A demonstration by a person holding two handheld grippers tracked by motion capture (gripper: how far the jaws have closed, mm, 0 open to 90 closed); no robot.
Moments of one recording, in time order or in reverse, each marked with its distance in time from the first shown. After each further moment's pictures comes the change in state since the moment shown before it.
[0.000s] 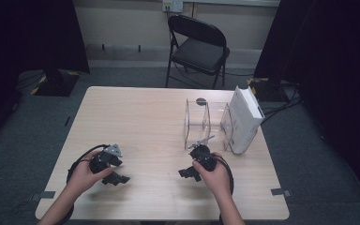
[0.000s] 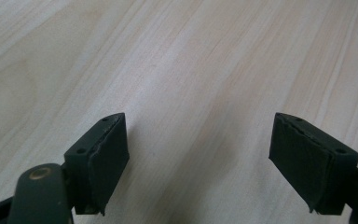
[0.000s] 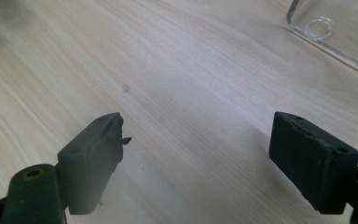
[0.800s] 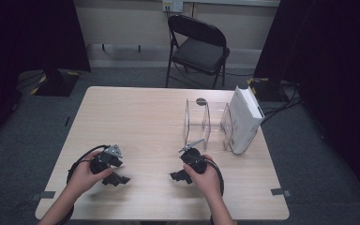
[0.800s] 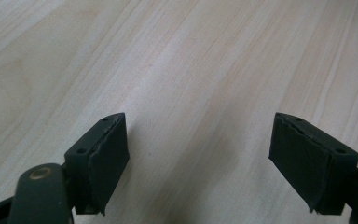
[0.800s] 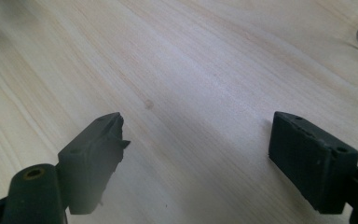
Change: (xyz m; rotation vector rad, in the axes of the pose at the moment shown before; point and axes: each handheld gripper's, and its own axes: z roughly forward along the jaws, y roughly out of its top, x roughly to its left) left arm -0.001 0.000 0.000 0.003 -0.002 0.010; right arm 0.015 0.004 0.027 -0.020 0.026 -0.071
